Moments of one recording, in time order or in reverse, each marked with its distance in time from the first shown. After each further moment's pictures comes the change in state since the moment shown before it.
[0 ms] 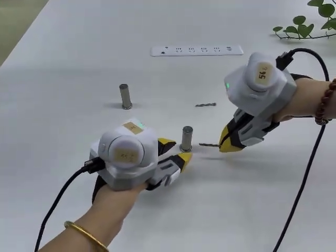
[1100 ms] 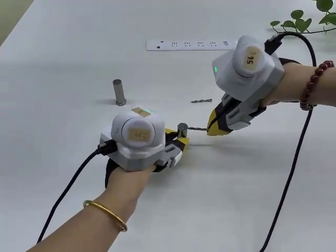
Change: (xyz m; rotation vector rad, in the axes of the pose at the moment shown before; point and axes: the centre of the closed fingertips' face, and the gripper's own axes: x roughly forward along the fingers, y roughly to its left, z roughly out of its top) left arm 0.028 0.014 0.007 -0.038 0.021 0.048; right arm -0.006 -0.024 0.016 -0.050 -0.028 -0.048
